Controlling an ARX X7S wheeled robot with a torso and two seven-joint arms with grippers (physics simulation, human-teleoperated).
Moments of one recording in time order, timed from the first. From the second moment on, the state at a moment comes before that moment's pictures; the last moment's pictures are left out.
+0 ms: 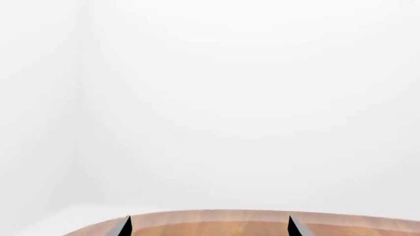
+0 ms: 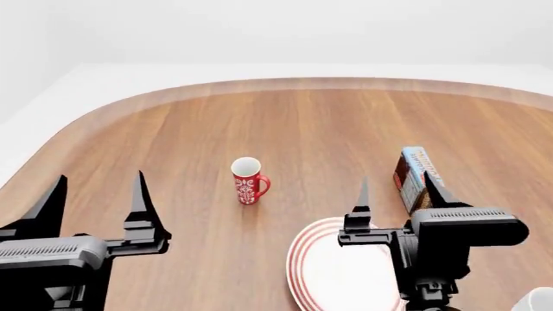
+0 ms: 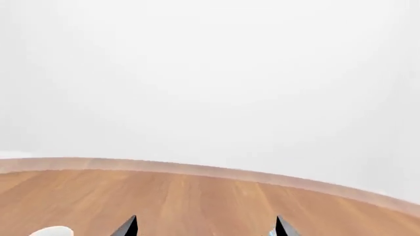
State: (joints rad) left arm 0.07 -0.25 -0.10 0.68 -0.29 -0.23 -0.14; right arm 0.09 0.25 -0.14 -0.63 0.10 0.49 0.24
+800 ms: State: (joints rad) left arm 0.04 -0.21 -0.18 0.63 -0.42 -0.20 -0.20; right arm 0.87 0.14 -0.26 0.50 0.25 0.52 -0.16
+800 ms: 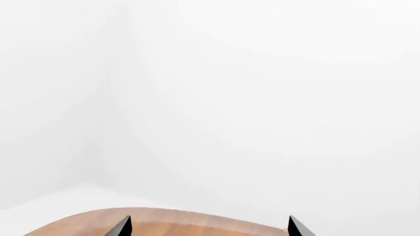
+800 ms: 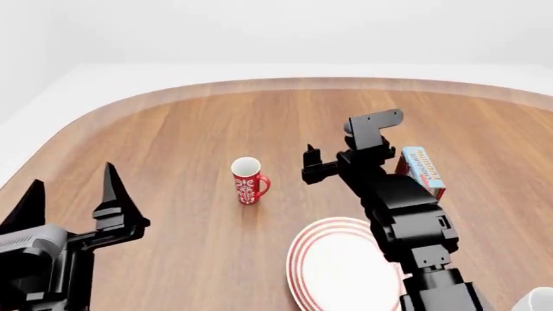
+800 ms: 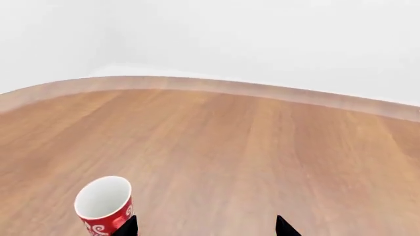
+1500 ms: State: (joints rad) left arm 0.07 -0.21 -0.17 0.62 -0.40 -0.08 -0.18; right arm 1.08 0.02 -0.53 1.05 0.35 0.23 -0.23
